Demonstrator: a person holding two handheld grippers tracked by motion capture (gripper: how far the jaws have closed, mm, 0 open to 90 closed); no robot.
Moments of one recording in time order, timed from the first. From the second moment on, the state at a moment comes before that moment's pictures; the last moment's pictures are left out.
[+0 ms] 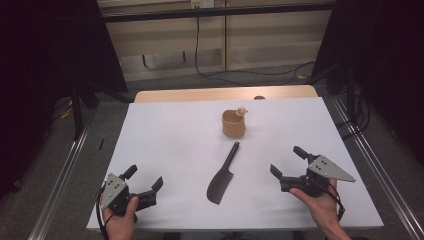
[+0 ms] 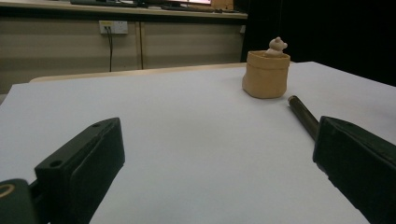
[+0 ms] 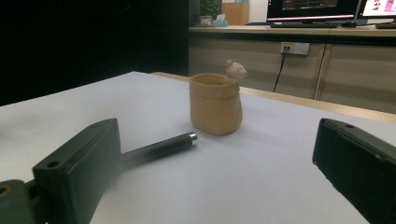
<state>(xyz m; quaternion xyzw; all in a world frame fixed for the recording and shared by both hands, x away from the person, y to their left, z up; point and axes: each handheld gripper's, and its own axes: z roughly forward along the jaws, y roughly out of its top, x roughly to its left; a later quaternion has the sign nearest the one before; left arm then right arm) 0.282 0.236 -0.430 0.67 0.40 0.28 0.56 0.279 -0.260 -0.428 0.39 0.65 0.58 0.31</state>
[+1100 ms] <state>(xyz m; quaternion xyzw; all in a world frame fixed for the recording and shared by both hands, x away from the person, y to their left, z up) 0.282 0.235 -0.431 0.68 0.39 0.27 0.56 0.337 -0.217 -0.416 0.38 0.67 0.58 0.26</state>
